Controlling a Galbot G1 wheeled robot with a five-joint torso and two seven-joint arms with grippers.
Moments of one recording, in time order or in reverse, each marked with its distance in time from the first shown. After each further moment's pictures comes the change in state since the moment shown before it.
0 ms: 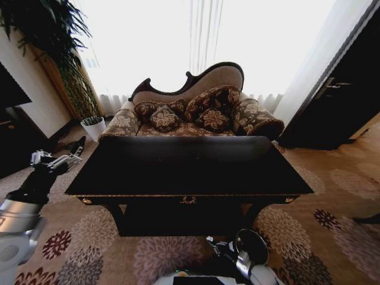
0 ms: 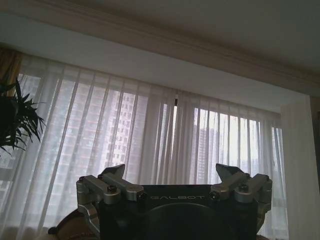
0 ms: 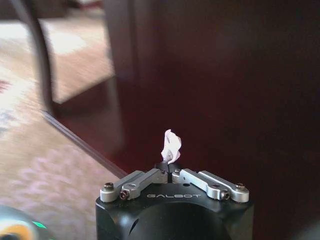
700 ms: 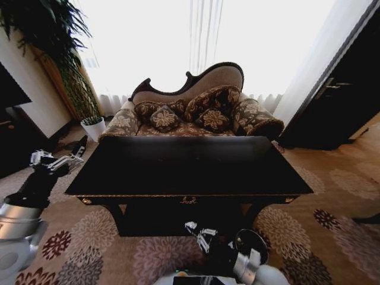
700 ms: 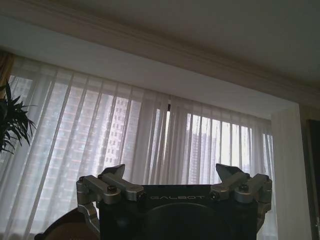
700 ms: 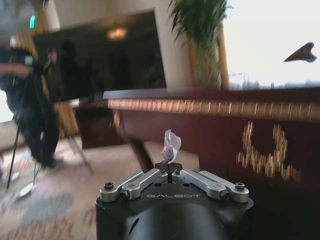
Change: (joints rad) left arm 0.018 -0.031 0.003 -0.059 -0.017 0.000 0.000; right arm -0.337 -0.068 0.061 0.702 0.155 0.048 -0.202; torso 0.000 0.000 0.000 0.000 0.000
